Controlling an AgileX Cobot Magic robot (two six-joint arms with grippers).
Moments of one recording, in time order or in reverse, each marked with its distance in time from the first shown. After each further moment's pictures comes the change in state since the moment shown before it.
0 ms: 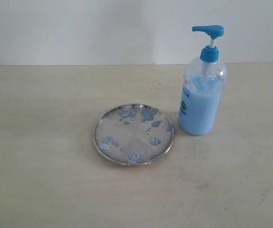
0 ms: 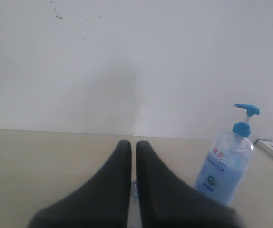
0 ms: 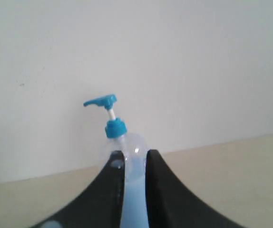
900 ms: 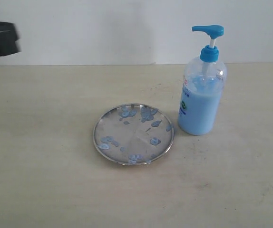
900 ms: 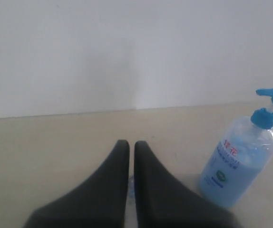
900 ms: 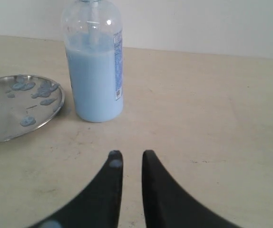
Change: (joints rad) left arm 0.000 0.722 -0.447 -0.002 0.023 0.057; right arm -0.014 -0.004 0.002 -0.319 0.421 0.007
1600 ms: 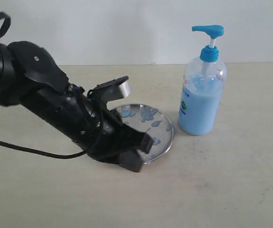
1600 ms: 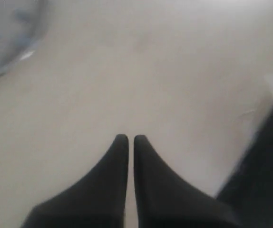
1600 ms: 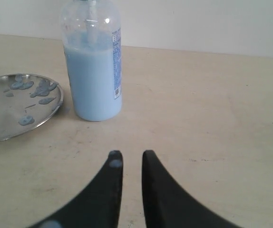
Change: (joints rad) left arm 0.000 0.749 -0.339 0.914 0.958 -1.057; right arm -0.003 0.000 0.000 0.000 0.004 0.002
